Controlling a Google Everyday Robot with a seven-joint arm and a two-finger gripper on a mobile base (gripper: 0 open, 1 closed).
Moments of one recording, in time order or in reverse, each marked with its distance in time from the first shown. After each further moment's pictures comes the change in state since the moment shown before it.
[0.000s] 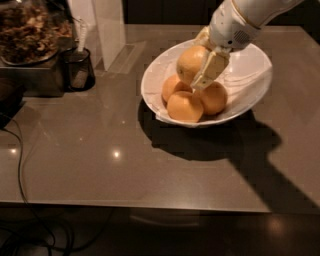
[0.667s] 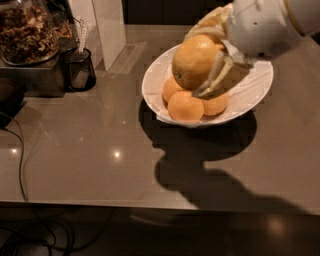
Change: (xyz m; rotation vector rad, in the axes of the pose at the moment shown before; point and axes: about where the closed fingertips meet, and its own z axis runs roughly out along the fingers) arm -0.075 0.096 -0.077 0.249 -0.113 -0.239
